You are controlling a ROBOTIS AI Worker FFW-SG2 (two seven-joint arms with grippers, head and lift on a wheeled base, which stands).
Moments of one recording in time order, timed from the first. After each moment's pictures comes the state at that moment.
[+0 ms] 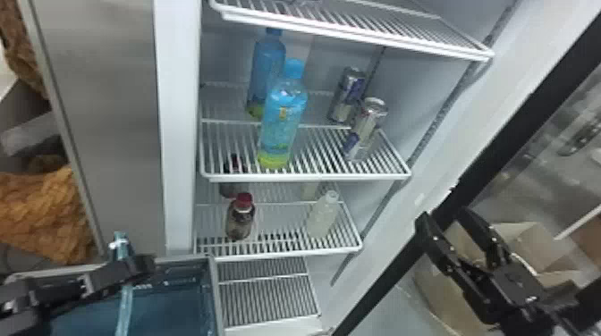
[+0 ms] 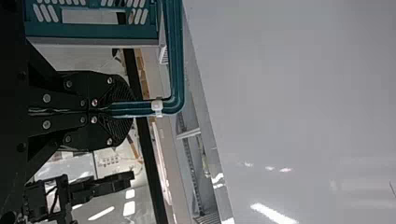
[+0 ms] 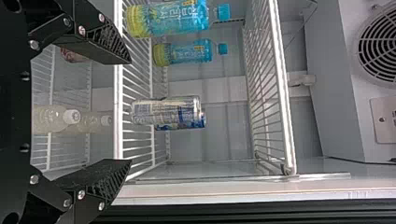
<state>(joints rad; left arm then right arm) 0.08 0.09 0.35 -1.82 1.07 1.47 -0.48 0.76 -0.08 -0.56 -2.31 -0.49 0.09 0.49</state>
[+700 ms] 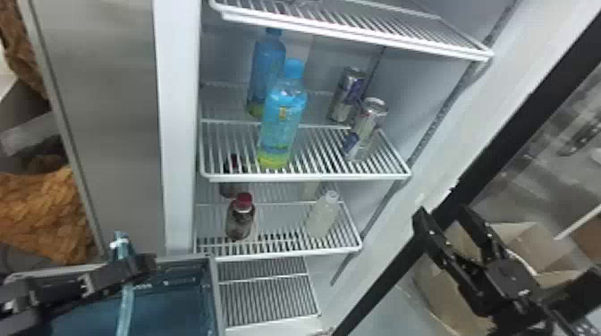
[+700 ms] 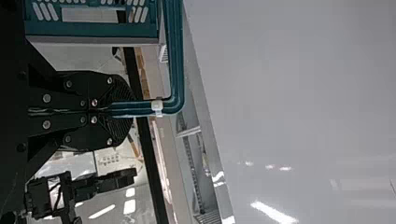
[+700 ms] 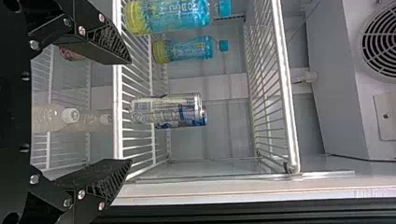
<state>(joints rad) 0.08 0.09 0.35 -1.82 1.08 1.47 -0.48 0.72 -0.08 -0.55 -2.29 -0.48 0.11 0.47</state>
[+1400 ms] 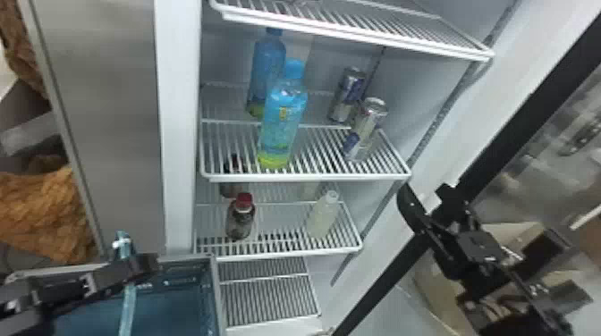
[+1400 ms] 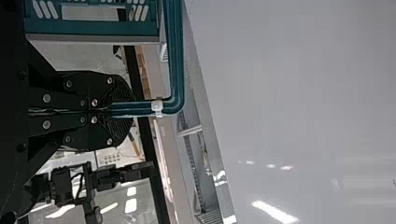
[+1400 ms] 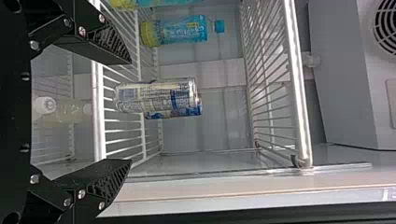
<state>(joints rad) 0.08 0.09 0.34 -1.82 1.08 1.47 -0.48 0.53 -0.09 -0.48 -2.17 -0.41 0.13 0.41</state>
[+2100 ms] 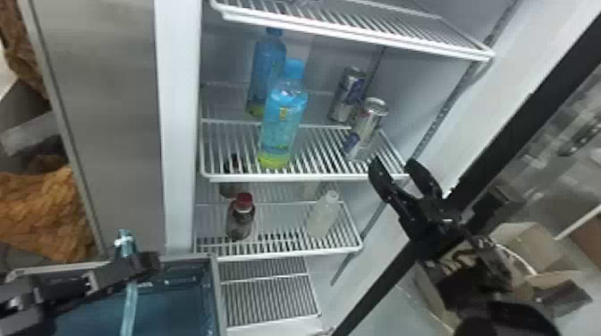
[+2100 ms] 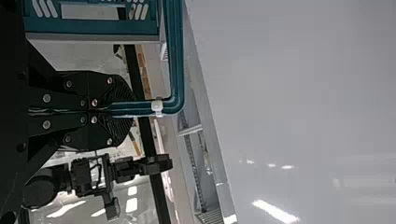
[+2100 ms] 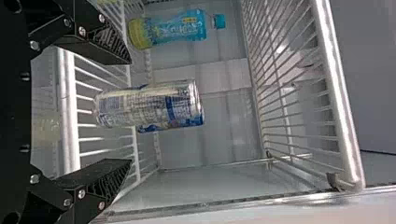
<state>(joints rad) 0.08 0.09 0.34 -1.82 1.09 1.47 -0.48 0.31 -0.14 -0.37 -2.00 -0.38 0.16 0.35</state>
